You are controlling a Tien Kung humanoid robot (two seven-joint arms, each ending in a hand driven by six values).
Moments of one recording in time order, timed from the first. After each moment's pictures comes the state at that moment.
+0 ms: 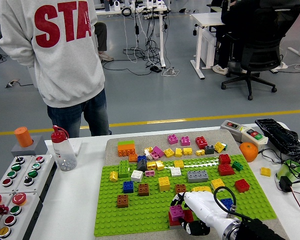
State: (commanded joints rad) left arm -0.10 0.01 -1.37 -0.18 1.16 0.18 0.16; right arm 0.41 -0.34 0.69 1.66 -2.00 -0.04 -0.44
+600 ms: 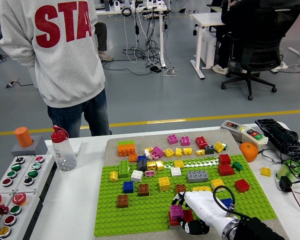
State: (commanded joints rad) left arm -0.10 0.01 -1.37 -0.18 1.15 0.18 0.15; right arm 0.42 -0.33 0.69 1.63 -2.00 -0.02 -0.44
